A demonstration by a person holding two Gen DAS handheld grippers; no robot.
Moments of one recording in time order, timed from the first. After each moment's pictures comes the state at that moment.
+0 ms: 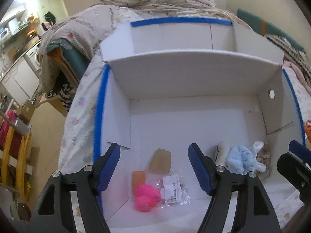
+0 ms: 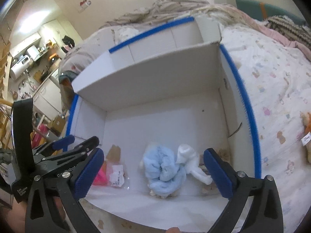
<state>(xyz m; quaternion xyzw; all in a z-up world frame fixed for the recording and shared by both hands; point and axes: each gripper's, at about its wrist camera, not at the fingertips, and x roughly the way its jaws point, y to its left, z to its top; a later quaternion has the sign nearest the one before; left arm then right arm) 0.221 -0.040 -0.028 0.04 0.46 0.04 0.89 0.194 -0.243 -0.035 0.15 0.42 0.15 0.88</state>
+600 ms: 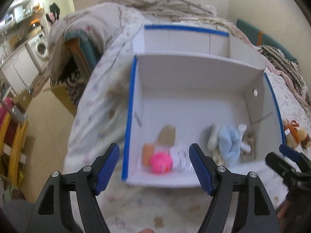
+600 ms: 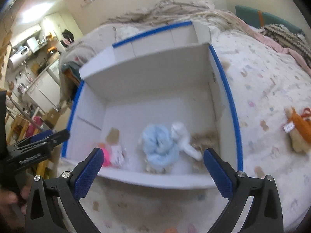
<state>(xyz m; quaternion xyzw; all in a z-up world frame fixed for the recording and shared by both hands) 0.145 -0.004 0.003 -0.01 0.47 0.03 0.88 0.140 -0.244 -0.029 0.11 0.43 0.14 0.88</state>
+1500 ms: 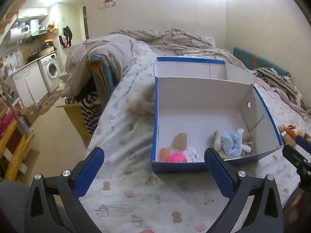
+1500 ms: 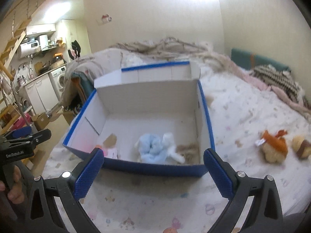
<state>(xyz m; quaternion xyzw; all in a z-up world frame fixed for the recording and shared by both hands) 0.053 0.021 0.018 0.00 0.33 0.04 0.94 0.049 -0.236 -0.007 0.03 0.28 0.10 0.95</state>
